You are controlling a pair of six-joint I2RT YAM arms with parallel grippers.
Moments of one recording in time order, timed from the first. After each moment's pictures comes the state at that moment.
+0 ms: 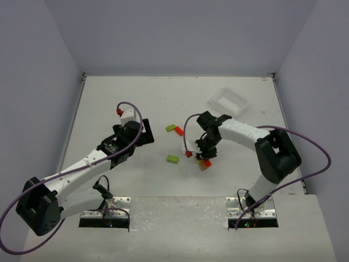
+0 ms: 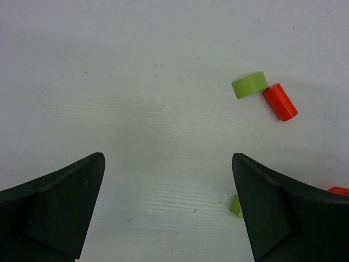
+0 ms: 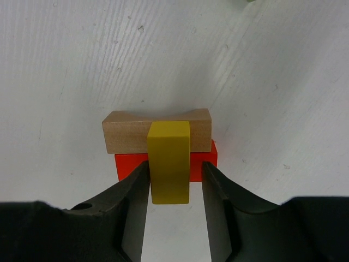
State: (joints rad) left arm -0.60 1.05 0.65 -0.29 -0.50 -0.62; right arm 0.57 1.68 0.99 -0.81 -0.44 -1.39
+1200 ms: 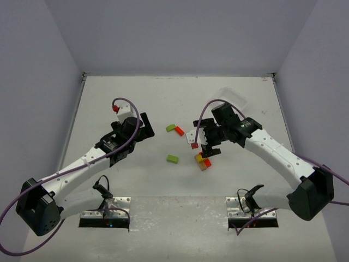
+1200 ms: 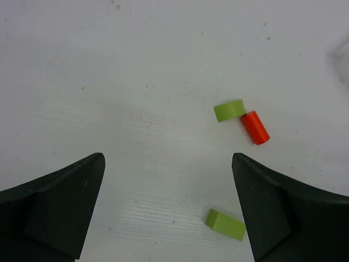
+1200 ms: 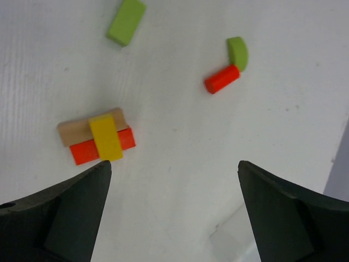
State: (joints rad) left arm -0.60 1.05 0.73 -0.31 -0.55 -0.70; right arm 0.57 1.24 0.99 -0.67 -0.42 -1.18
